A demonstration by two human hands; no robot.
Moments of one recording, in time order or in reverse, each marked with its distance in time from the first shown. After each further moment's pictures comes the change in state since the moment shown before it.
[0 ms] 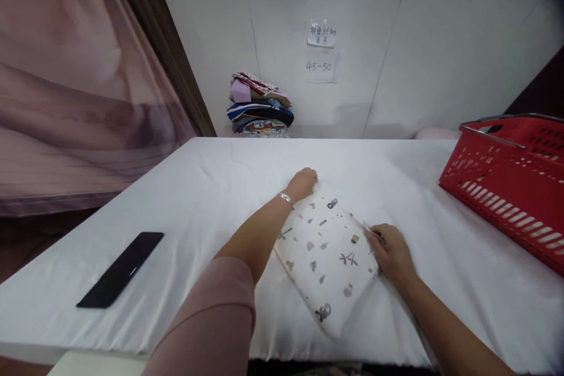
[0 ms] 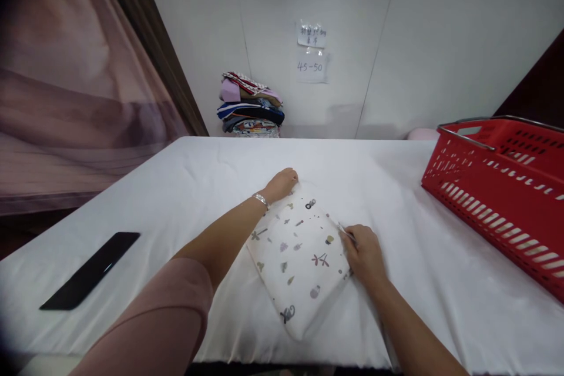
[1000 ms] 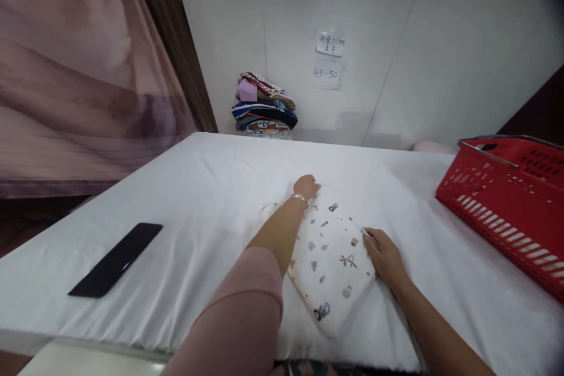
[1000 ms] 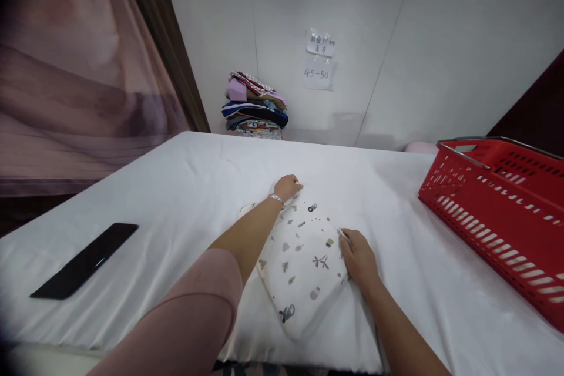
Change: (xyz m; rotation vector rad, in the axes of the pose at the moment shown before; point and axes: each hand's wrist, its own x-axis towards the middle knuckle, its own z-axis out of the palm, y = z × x) left_hand 0.014 0.009 0.019 -0.291 0.010 -0.572; right_hand 0.005 0.000 0.004 0.059 -0.152 0.177
